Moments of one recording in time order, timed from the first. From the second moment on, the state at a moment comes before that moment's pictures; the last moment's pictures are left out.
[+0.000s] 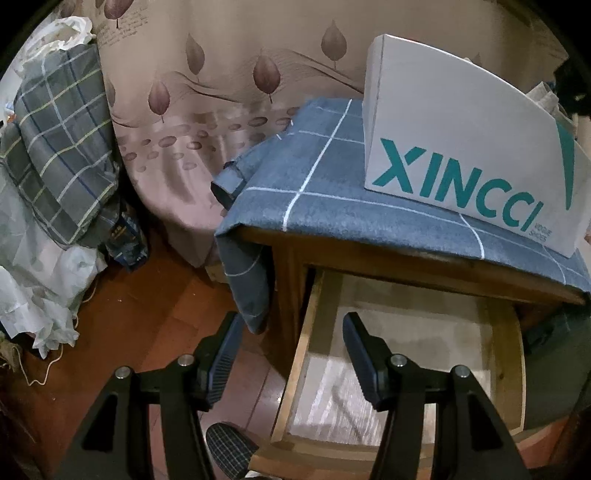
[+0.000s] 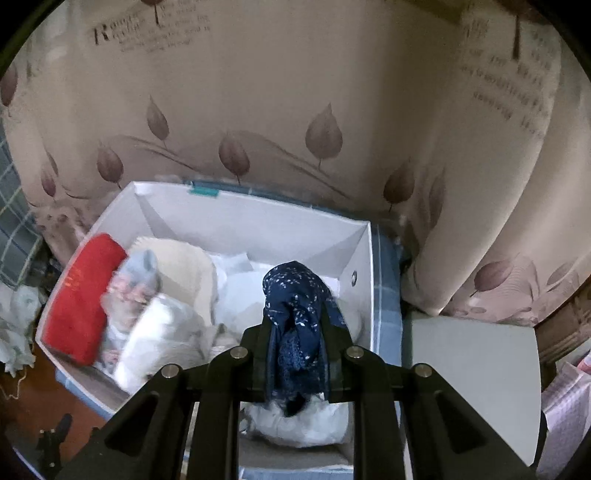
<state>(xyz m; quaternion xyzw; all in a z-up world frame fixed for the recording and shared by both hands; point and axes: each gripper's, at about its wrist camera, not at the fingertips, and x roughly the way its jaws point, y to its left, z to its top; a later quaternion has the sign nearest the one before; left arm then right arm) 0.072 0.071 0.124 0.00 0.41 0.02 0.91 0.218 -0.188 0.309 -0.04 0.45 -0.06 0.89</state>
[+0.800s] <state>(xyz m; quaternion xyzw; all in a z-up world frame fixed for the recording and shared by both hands) 0.072 0.062 0.124 0.02 0.41 0.01 0.91 0.213 -0.194 0.270 0.02 0.45 -0.07 0.89</state>
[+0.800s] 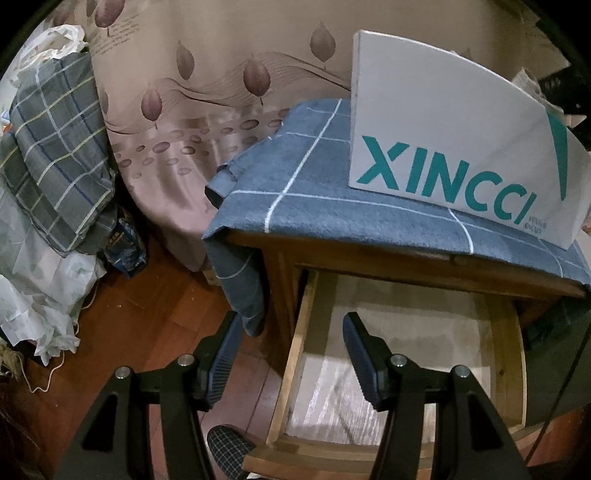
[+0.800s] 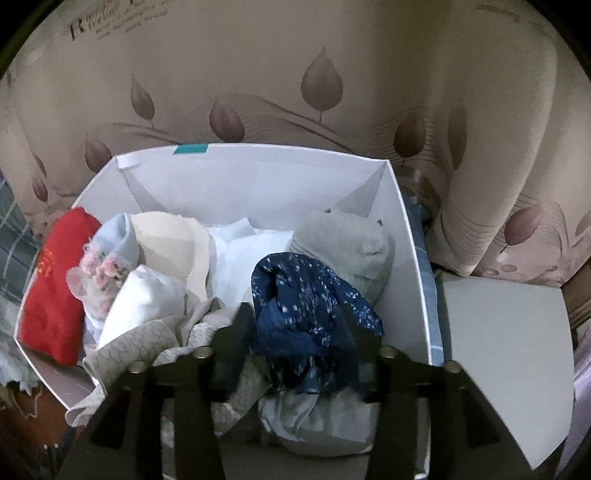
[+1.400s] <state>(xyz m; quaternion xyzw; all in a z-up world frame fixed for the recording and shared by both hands) 0.069 0.044 0.116 0.05 0.41 0.01 0.91 0.109 -0.186 0.323 0.02 0.36 -0.04 0.93</state>
